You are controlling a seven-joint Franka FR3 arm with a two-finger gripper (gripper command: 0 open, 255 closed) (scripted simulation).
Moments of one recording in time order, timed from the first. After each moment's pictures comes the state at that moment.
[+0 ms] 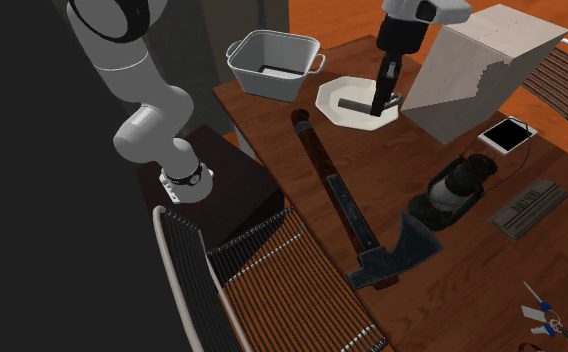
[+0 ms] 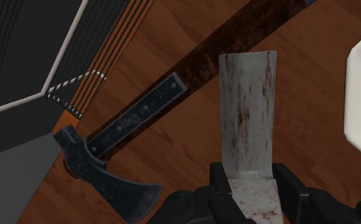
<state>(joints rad) 0.35 0.02 0.31 -1.56 -0.20 1.56 0.30</state>
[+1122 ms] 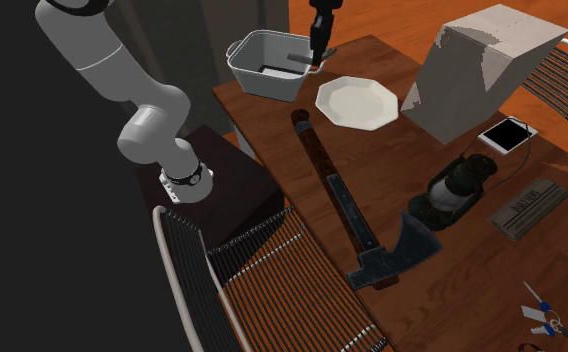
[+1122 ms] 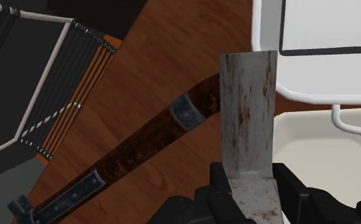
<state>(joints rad) 0.50 -0.28 0.48 -1.85 -0.05 1.52 0.59</state>
